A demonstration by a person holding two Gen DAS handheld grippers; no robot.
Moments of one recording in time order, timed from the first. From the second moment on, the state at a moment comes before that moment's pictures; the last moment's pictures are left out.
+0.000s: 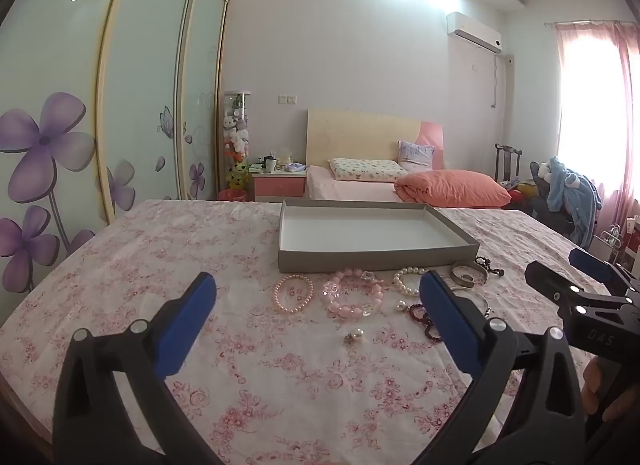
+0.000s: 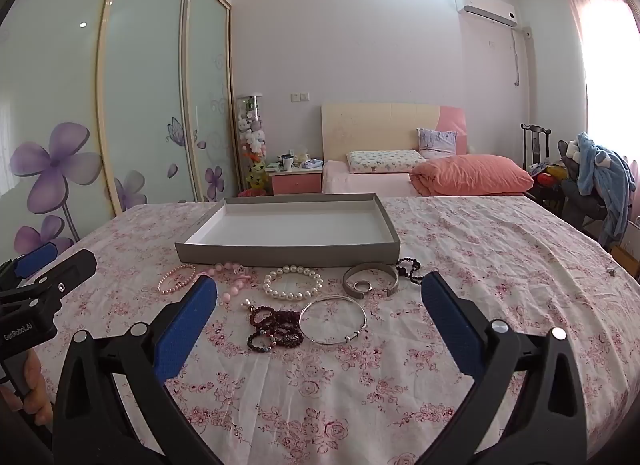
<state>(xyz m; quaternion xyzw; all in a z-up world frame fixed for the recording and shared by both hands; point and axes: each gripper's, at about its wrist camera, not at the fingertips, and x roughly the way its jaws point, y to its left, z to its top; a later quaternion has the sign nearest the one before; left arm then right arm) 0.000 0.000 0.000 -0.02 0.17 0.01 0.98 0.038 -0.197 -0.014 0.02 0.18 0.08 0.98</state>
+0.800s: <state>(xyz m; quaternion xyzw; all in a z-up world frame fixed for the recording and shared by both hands) 0.002 -0.001 -0.003 -0.03 0.18 0.01 0.98 0.039 -0.196 -0.013 0.02 0.18 0.08 0.98</state>
